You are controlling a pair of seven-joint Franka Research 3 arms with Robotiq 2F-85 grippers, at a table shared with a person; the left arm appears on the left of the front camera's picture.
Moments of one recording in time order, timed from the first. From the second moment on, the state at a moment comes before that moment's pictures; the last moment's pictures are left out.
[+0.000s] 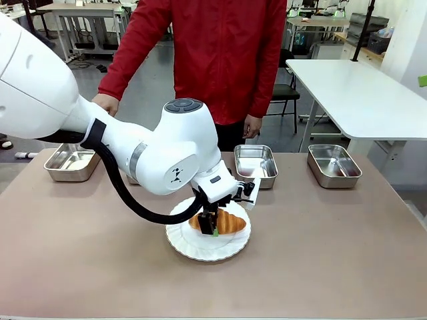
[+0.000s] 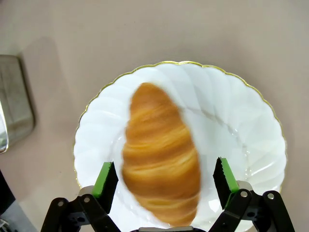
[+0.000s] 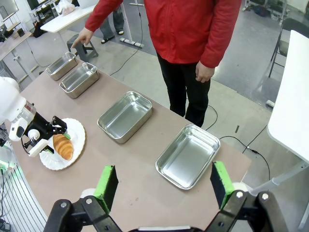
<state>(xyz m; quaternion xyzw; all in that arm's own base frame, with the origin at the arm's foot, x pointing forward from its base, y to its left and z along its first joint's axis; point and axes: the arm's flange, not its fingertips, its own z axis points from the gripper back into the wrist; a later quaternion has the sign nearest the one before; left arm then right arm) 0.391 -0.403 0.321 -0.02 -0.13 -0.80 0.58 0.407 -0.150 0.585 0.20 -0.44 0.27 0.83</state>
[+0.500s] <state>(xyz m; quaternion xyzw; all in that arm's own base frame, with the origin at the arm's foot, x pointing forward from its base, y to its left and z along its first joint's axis) 0.388 -0.400 0.313 -0.02 -0.11 -0.80 0.59 0.407 -0.150 0.585 0.20 -0.44 0.27 0.83</state>
